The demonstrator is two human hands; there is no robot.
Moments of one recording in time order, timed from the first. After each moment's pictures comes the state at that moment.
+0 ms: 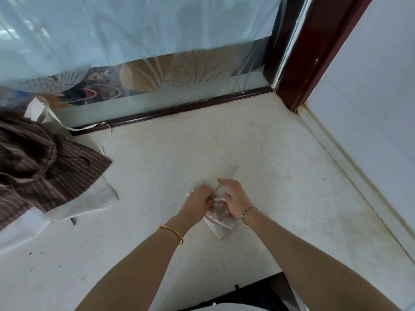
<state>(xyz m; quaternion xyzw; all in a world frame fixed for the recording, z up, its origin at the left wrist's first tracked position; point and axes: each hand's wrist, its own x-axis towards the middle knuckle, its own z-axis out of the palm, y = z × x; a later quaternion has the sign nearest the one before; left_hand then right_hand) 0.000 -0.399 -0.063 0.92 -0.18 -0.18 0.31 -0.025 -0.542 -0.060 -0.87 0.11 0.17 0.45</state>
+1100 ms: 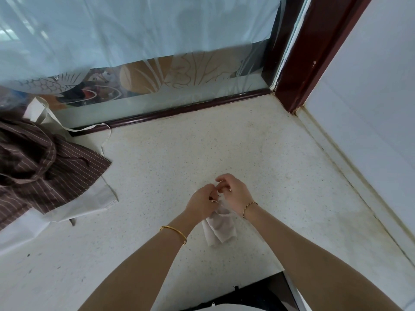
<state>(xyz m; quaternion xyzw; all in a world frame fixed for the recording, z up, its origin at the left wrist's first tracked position) -0.001 -0.413 -0.055 0.88 -0.09 -0.27 0.39 -0.020 -0.540 -0.038 -0.87 0.11 0.12 0.47</state>
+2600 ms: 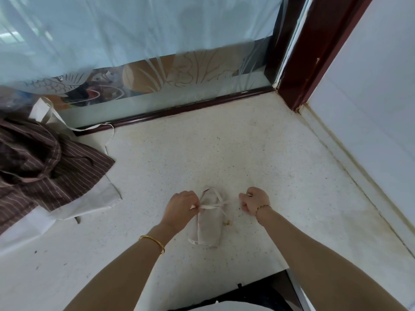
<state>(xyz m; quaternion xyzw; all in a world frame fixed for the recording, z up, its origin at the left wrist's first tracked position) -0.008 -0.346 -0.084 0.93 -0.22 -0.10 0.27 -0.031 -0.576 -0.082 -0.79 0.34 0.15 0.49</state>
